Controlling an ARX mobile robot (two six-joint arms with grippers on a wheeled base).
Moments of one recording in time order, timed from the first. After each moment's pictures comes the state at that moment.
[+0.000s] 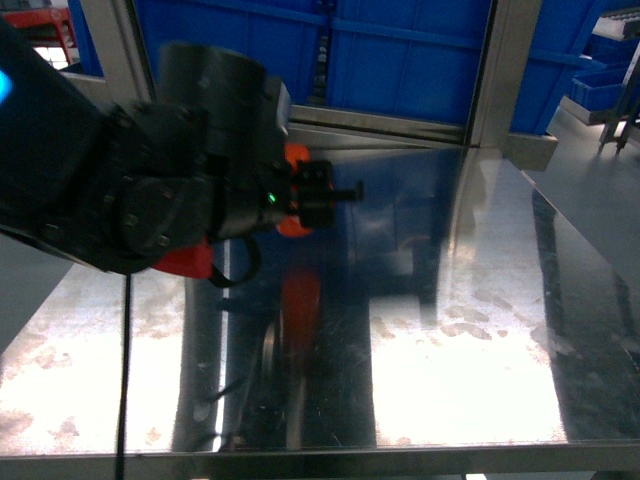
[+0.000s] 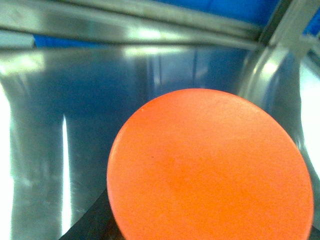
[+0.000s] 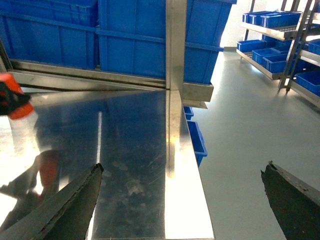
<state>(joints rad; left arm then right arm) -0.37 2.08 1.14 0.64 -0.14 -0.18 0.00 0.00 0.01 -0.01 0.00 0.00</state>
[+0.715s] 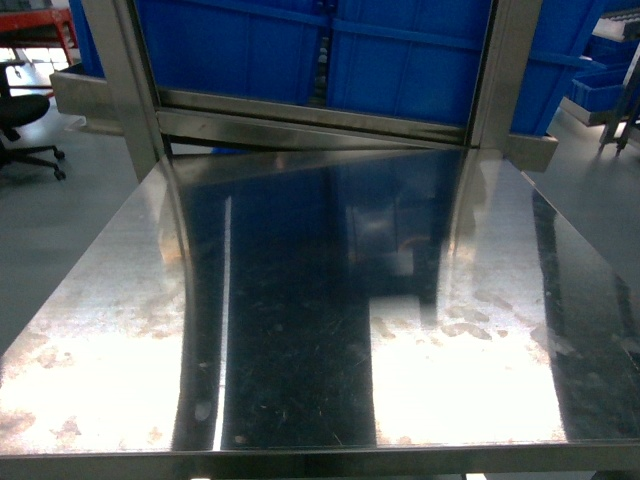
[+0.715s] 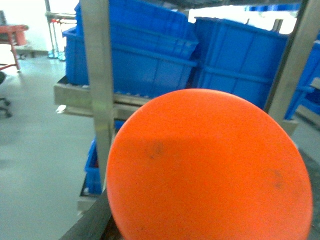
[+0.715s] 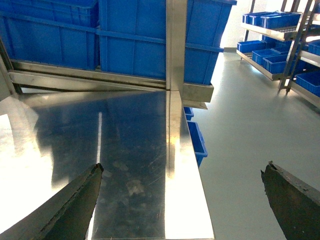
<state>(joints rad) -0.14 0.79 0.35 0.47 -0.06 -0.07 0.00 0.00 0.01 0.00 0.00 0.00</state>
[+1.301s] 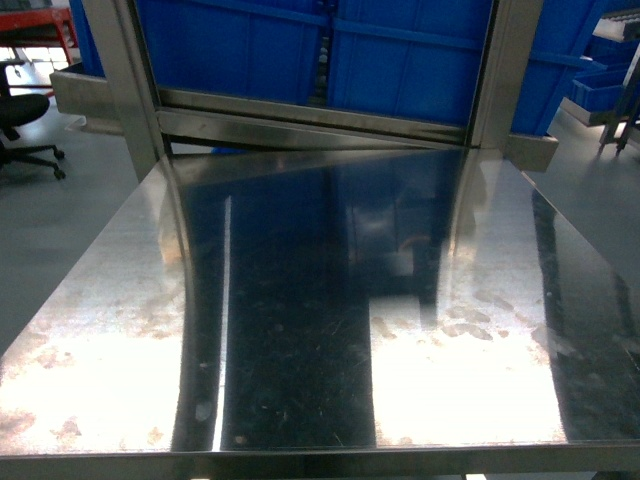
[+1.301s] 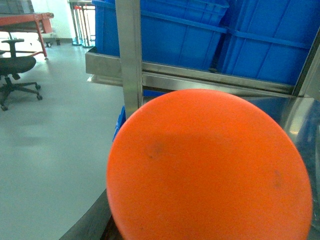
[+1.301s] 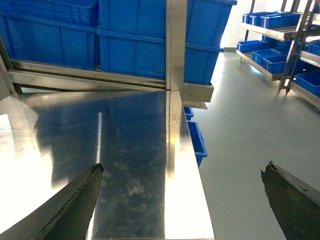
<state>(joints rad) 0.00 0.54 0.11 0.42 0.00 -0.02 0.00 0.00 0.01 0.00 0.00 0.00</state>
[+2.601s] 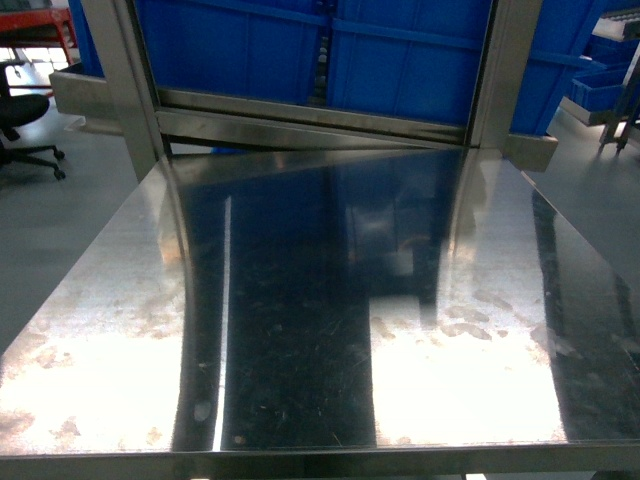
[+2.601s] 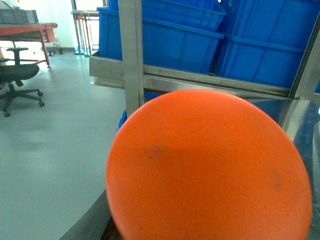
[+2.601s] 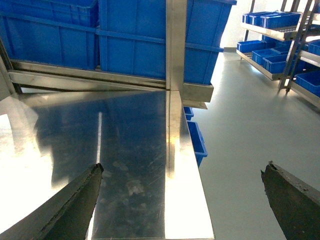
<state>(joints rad) 0.00 0.20 0.01 0.20 0.00 -0.02 0.00 0.00 0.01 -0.01 0.00 0.00</state>
